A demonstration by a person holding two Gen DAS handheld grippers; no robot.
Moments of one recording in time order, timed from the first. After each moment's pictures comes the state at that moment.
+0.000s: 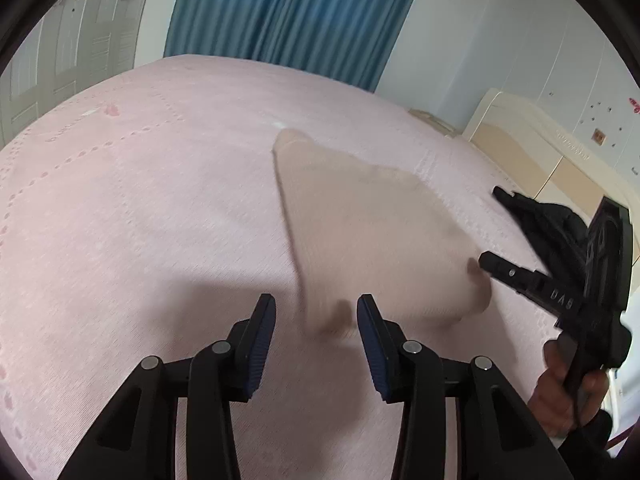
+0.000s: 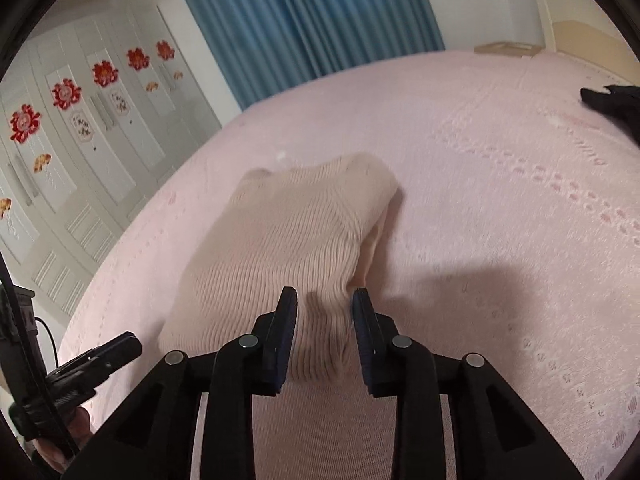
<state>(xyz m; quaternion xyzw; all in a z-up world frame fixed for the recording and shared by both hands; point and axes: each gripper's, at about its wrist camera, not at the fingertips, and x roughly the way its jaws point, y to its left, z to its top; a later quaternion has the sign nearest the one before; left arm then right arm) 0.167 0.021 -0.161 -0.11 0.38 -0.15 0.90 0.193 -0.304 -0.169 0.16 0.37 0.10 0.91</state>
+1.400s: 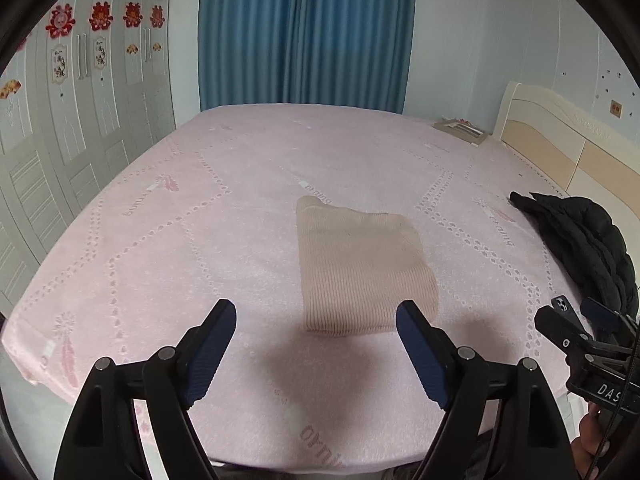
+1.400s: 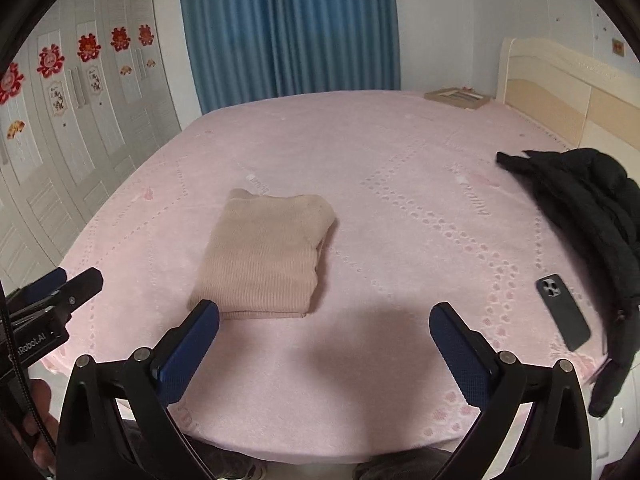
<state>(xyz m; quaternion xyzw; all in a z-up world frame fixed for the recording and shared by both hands) 0.078 -0.023 -0.010 -0.02 0.36 -0.04 0.93 0.065 -0.286 -0.021 0.06 0.38 -0.01 0.92</state>
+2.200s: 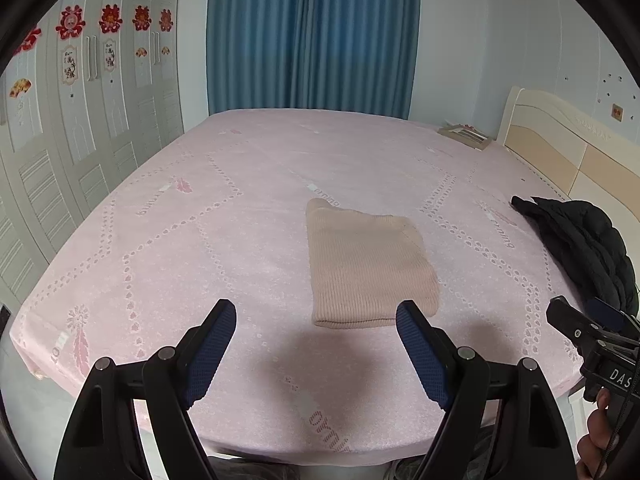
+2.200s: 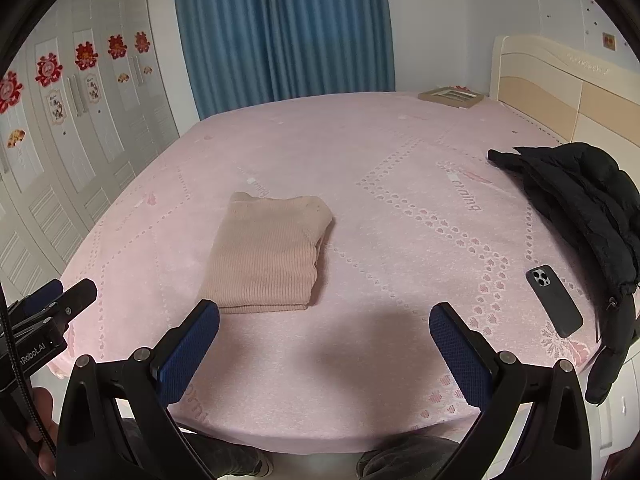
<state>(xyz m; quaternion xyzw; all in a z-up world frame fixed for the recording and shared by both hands) 0.056 -0.015 -0.003 -0.02 0.35 -0.03 0.94 0.044 -0.293 -0.007 0.07 0.37 -0.02 0.92</state>
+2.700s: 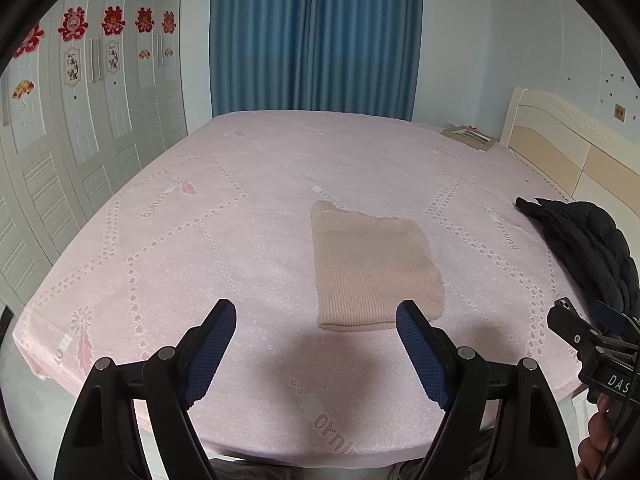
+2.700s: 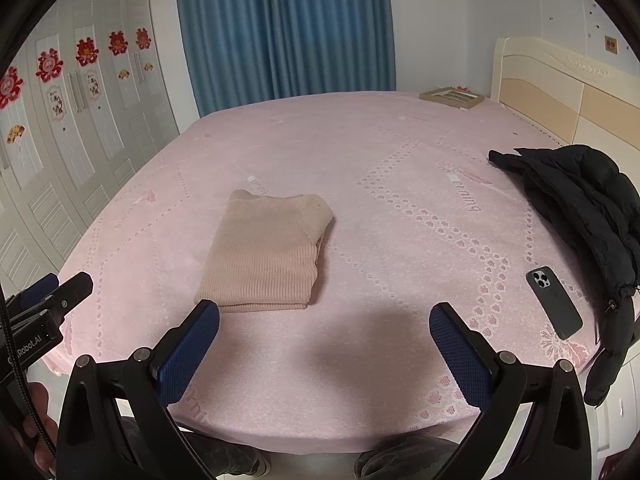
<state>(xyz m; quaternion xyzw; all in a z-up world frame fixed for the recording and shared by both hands) 0.056 -0.014 -0.003 -0.02 0.34 -0.02 0.94 0.046 -0.292 -0.008 0.07 0.38 -0.02 0.92</state>
